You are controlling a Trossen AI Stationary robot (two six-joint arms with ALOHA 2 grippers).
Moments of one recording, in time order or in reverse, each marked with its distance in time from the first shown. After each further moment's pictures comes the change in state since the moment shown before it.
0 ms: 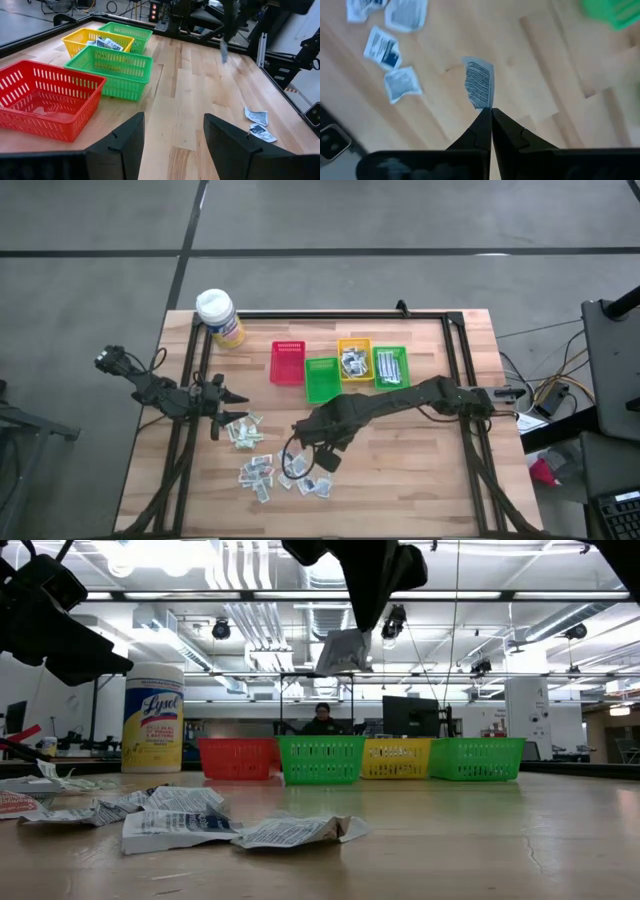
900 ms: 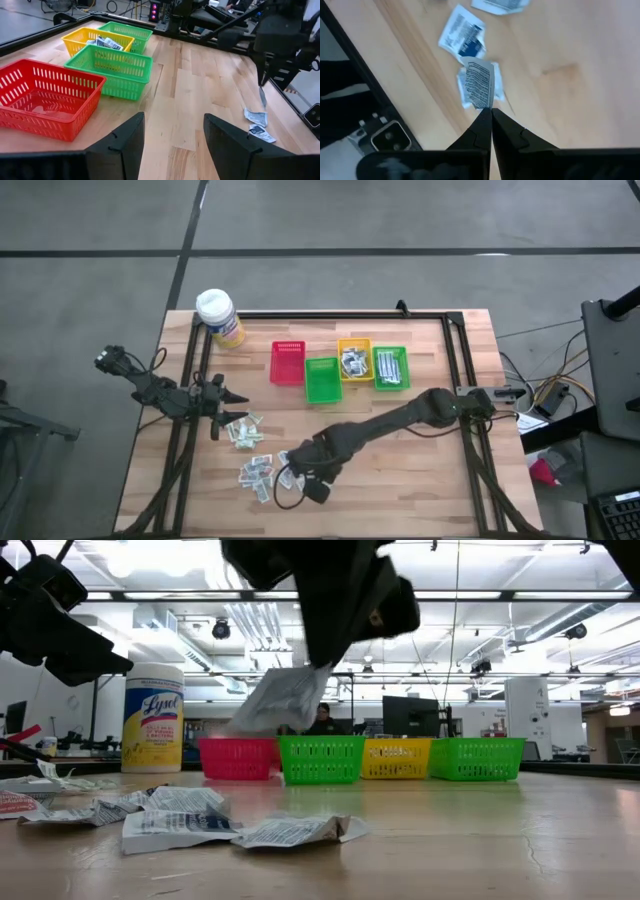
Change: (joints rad) left arm 0.000 0.000 0.000 0.000 0.000 -0.008; right arm 0.086 0.080 -0.109 0.344 -0.198 0.068
